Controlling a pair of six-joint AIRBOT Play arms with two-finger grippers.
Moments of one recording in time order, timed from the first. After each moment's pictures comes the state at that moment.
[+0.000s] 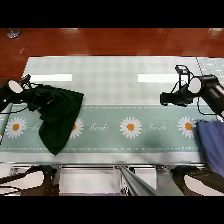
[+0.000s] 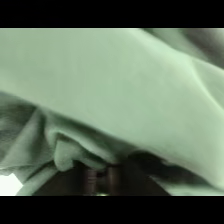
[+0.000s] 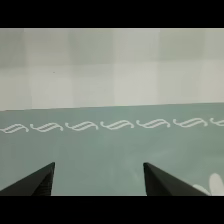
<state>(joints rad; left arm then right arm) 0.17 -1.38 0.95 1.26 -0.96 -1.65 0.12 -1.24 0.98 -1.57 1.04 1.77</state>
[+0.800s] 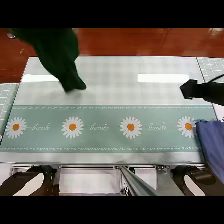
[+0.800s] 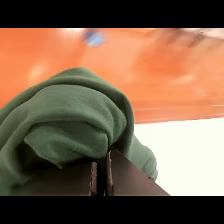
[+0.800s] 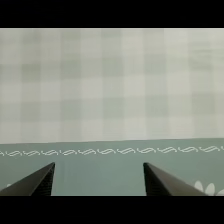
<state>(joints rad) -0.02 -1.07 1.71 0.91 -0.97 -1.45 0.12 -0.69 0.98 -1.57 1.08 1.78</state>
